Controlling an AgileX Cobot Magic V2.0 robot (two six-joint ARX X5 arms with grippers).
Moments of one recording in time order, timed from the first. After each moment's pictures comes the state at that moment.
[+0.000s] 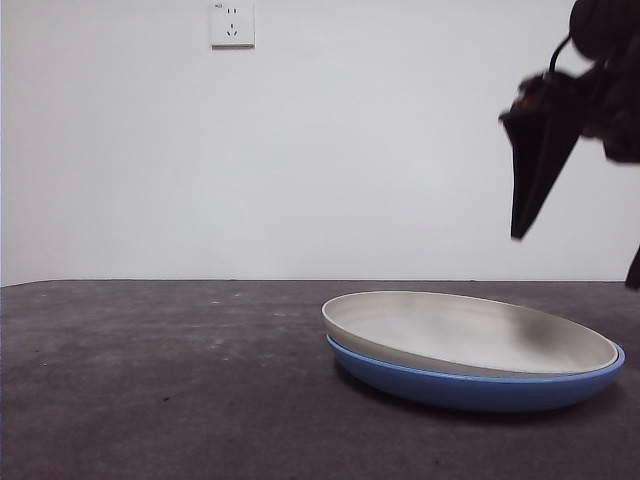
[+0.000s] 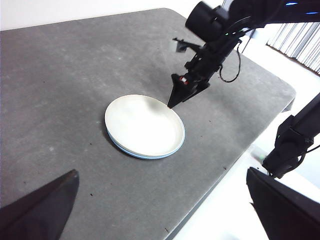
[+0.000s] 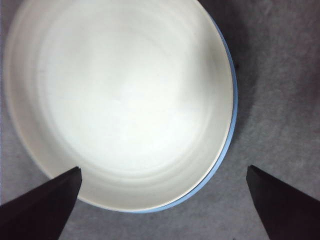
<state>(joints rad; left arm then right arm) -0.63 0.53 1.22 -1.10 0.29 -0.12 0.20 1.47 1.06 -0.90 -0.39 0.17</state>
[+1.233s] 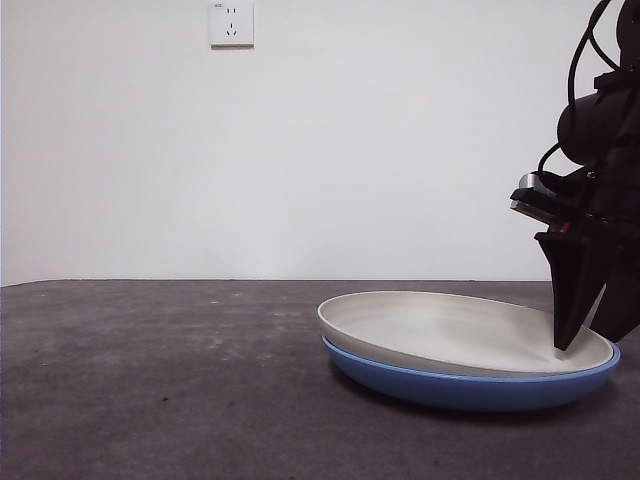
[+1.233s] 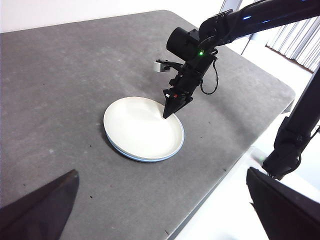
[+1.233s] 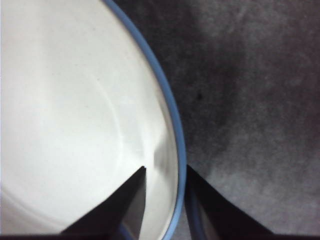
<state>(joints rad) -0.63 0.53 1.22 -1.09 0.29 -0.12 0.14 1.70 1.06 -0.78 -0.41 0.10</state>
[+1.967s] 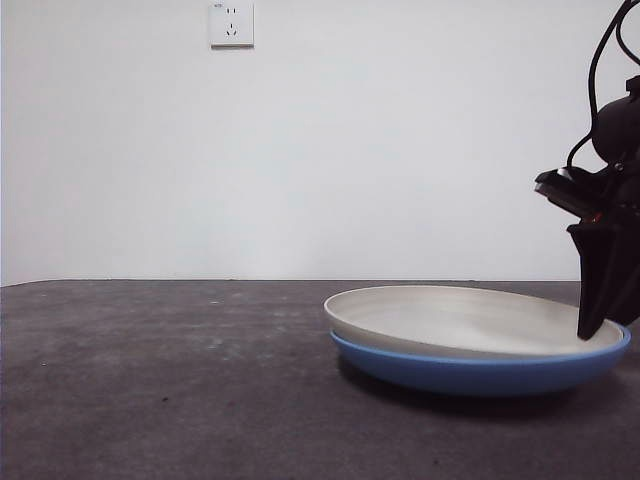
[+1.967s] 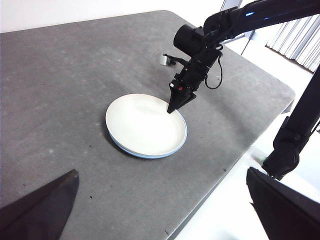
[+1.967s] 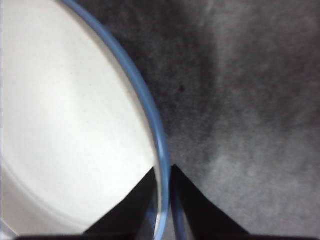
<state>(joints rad) -0.63 0.53 1.22 -1.09 0.29 -0.12 0.05 1.70 1.08 -0.84 -0.51 0.10</state>
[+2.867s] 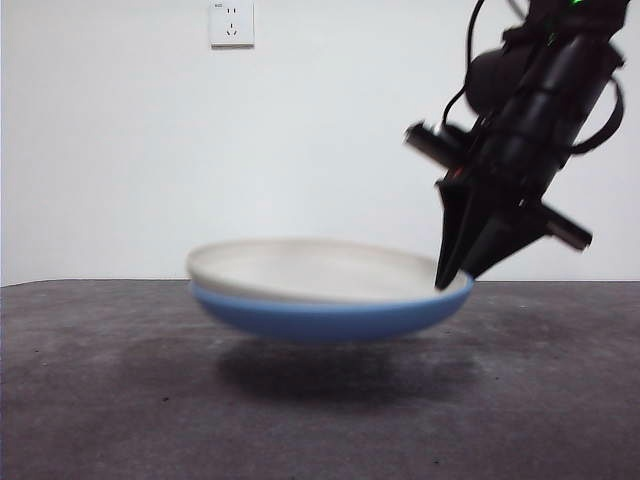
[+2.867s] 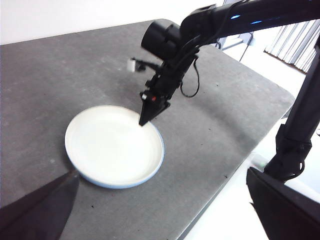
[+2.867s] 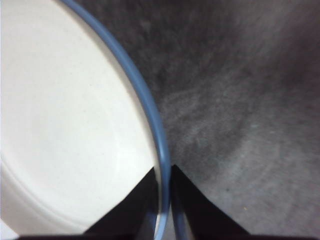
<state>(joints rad) -0.63 0.53 1.22 -1.06 0.29 -0.11 0.34 1.77 1.26 -0.81 -0.50 0.26</state>
